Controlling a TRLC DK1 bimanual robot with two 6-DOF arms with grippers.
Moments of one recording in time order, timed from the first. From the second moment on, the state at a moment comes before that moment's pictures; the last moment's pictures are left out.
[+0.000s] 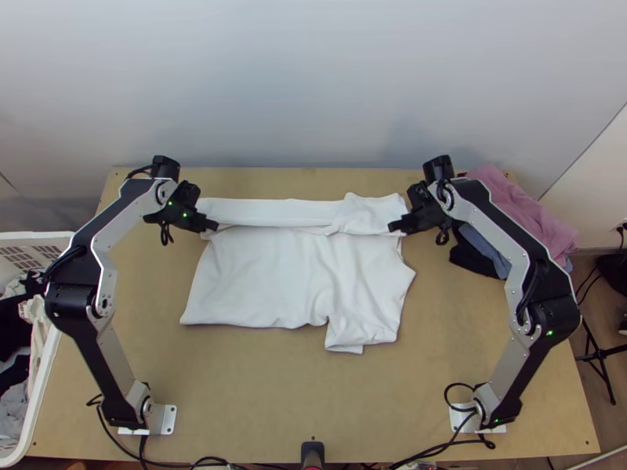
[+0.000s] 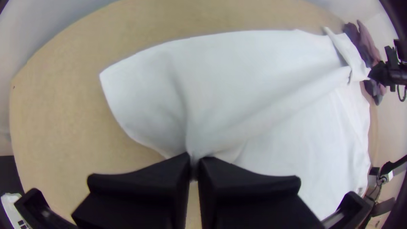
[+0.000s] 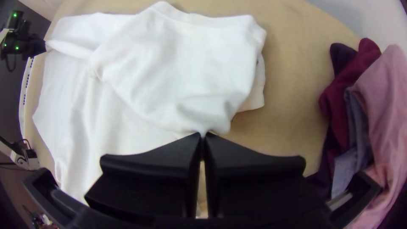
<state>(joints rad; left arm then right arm) -0.03 2.02 1.59 -0.78 0.18 0.26 0.23 1.93 1.52 -0.78 -0.17 -0.09</state>
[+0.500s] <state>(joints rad) -0.01 1.98 1.58 -0.81 0.18 0.30 0.21 1.92 1.45 -0.79 -0.17 -0.11</state>
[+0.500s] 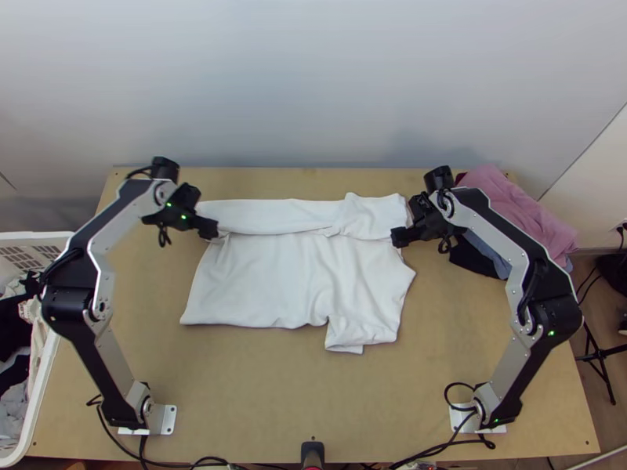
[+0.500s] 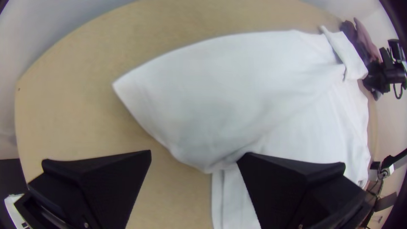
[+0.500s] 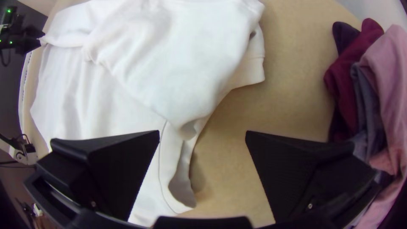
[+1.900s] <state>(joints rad) -0.37 1.20 0.81 -0.73 0.04 0.61 0.57 1.41 0.96 -0.97 -0.17 -0.17</state>
